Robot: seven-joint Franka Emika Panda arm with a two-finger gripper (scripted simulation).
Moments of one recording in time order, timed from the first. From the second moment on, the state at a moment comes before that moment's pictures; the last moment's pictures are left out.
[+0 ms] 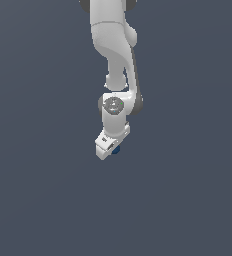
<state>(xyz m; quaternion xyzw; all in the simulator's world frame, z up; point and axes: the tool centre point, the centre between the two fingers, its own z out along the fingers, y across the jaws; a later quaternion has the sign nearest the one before) -0.024 -0.007 0.033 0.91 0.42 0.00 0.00</state>
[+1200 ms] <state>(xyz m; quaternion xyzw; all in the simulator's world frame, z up) -0.039 0.077 0.187 0.91 0.42 0.00 0.00</state>
